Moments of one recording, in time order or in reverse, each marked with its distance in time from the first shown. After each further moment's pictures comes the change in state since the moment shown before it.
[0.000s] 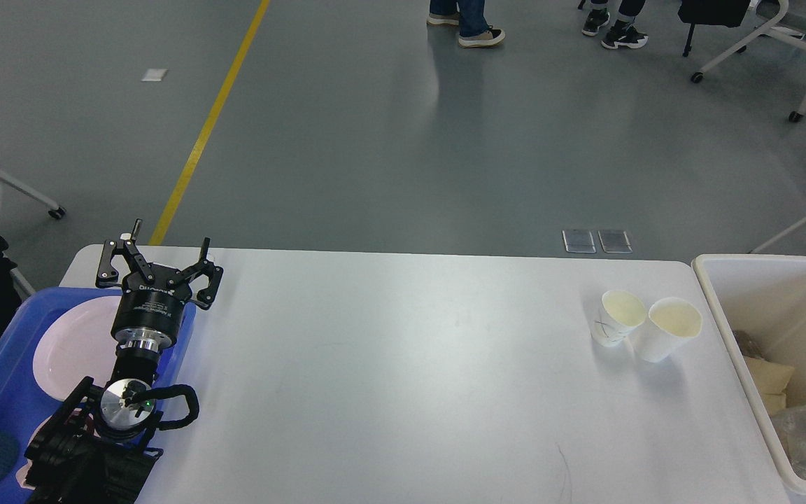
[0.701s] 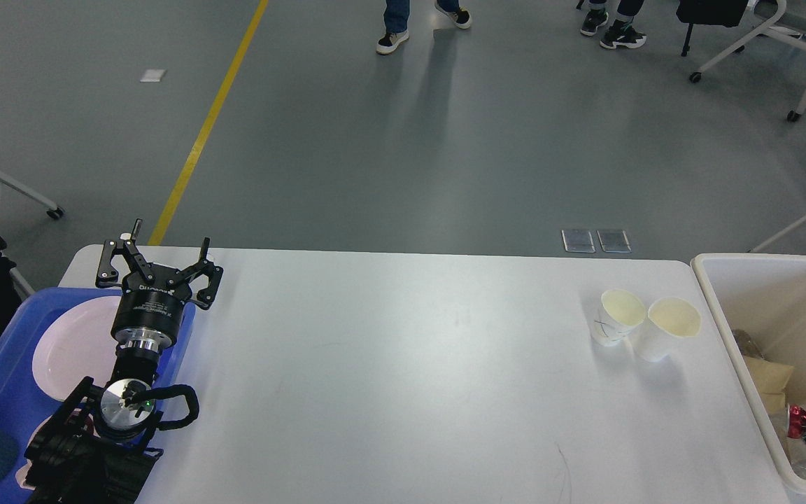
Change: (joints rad) left arm 0.000 0.000 0.000 0.000 0.000 0.000 0.000; right arm -0.137 0.118 0.009 -0.052 0.000 -0.037 -0.006
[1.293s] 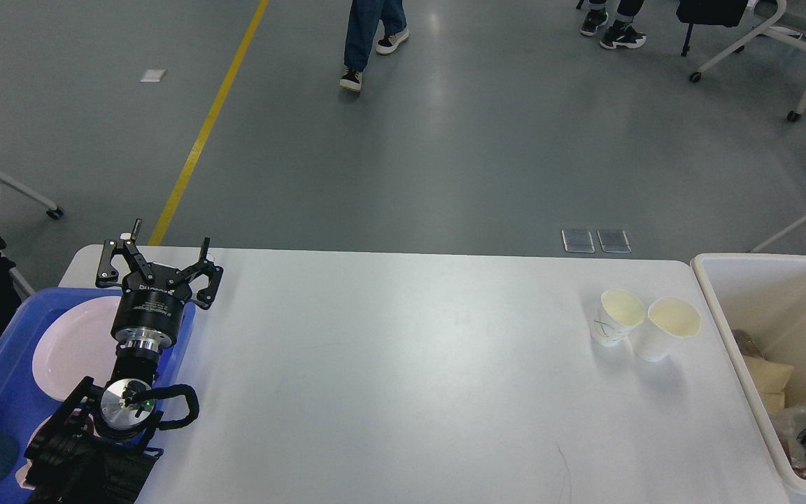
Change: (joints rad) left arm 0.000 0.000 0.000 0.000 0.000 0.000 0.000; right arm -0.001 0.003 0.001 0.008 -0.002 -0.091 0.003
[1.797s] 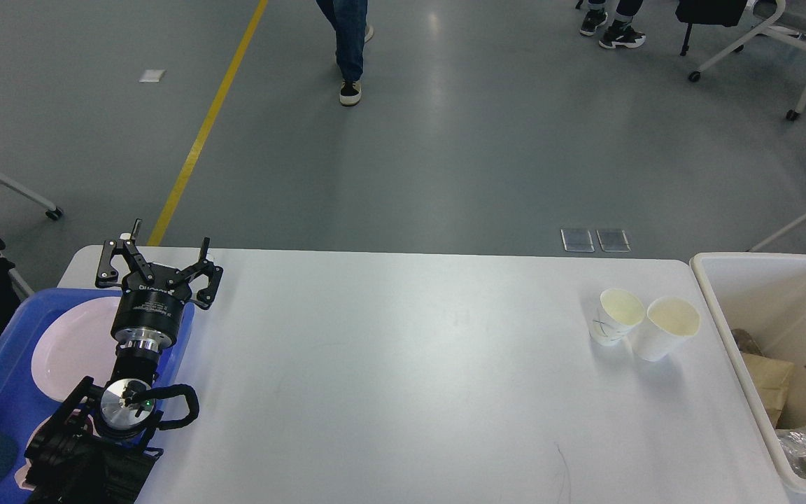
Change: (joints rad) left arm -0.001 0.000 0.000 0.000 0.000 0.000 0.000; right arm 0.332 -0.180 -0.057 0.364 -0.046 0.187 -0.006
